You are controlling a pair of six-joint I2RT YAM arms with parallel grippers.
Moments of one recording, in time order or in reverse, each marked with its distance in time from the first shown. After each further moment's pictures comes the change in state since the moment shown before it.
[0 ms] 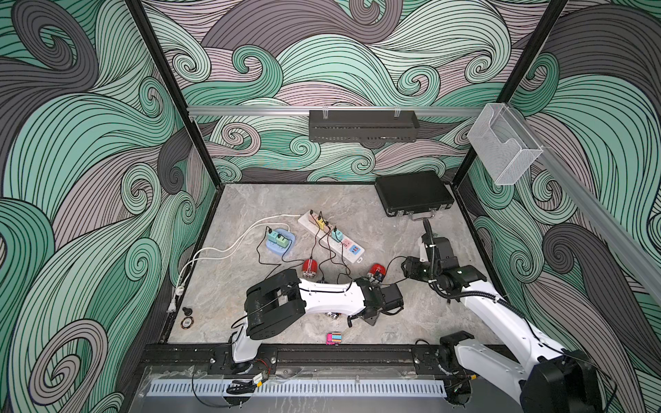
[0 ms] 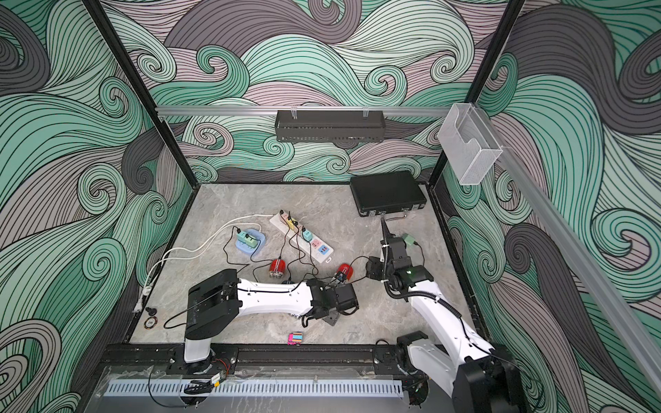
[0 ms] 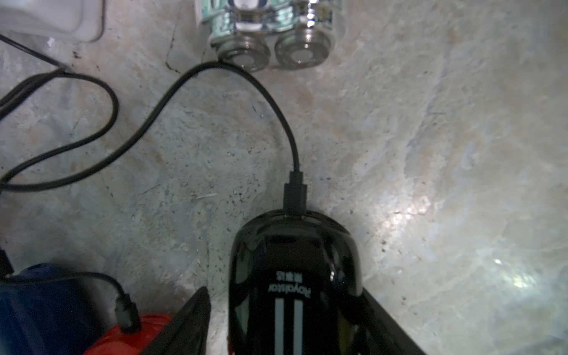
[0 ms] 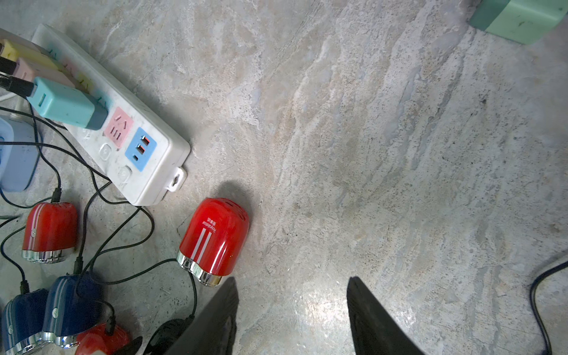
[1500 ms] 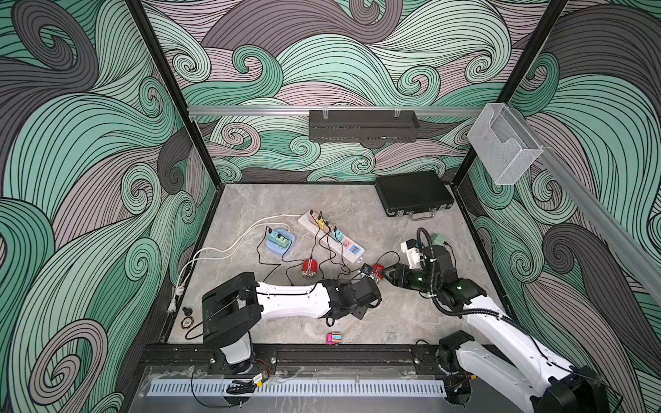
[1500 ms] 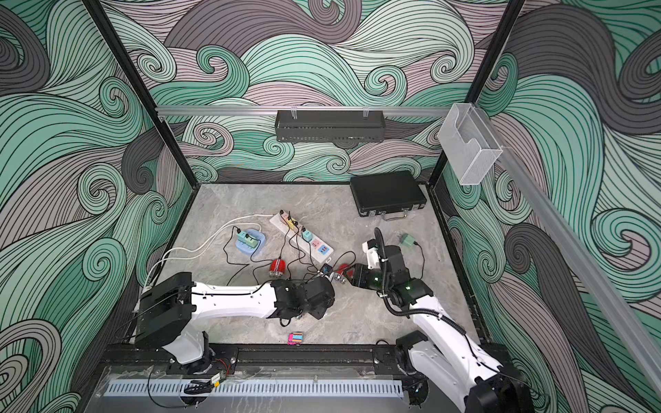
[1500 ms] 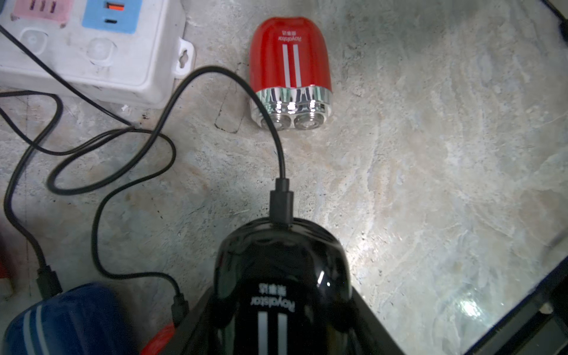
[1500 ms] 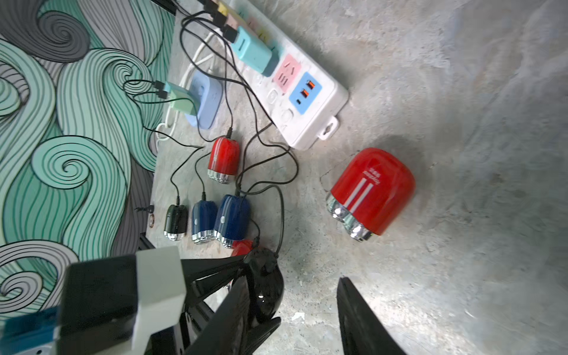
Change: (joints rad) left arm 0.071 -0.327 -0.351 0.381 0.047 0.107; right arm 0.126 -0.124 -0.129 0.223 -0.414 0.166
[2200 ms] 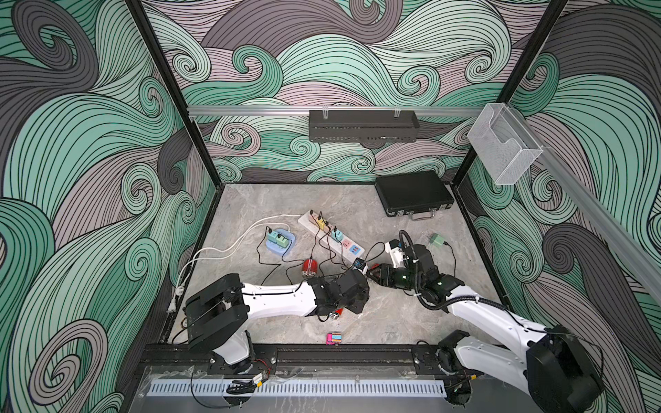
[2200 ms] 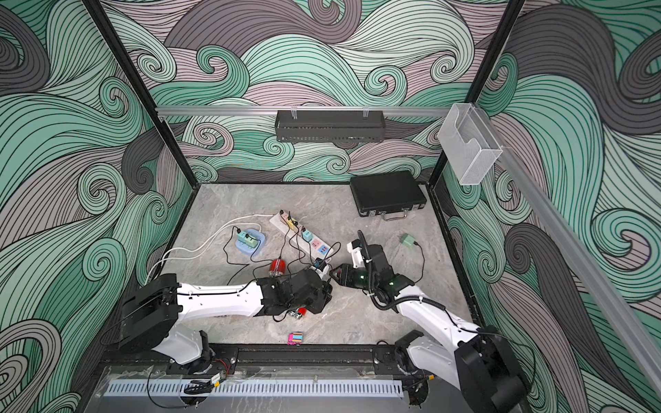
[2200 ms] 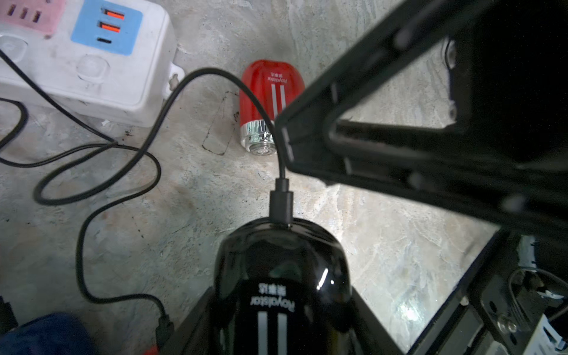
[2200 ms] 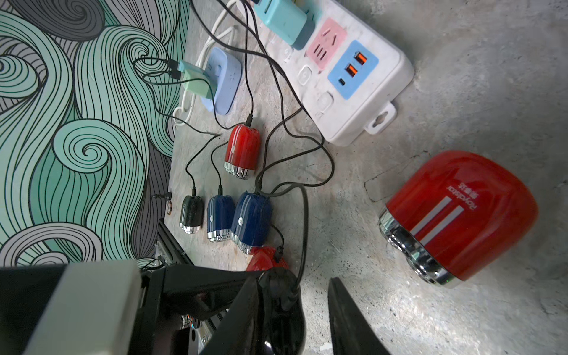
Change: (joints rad) left arm 0.066 -0.095 -0.121 0.193 0.132 -0.007; right arm 0.117 0.203 -0.022 0.258 0.007 0.118
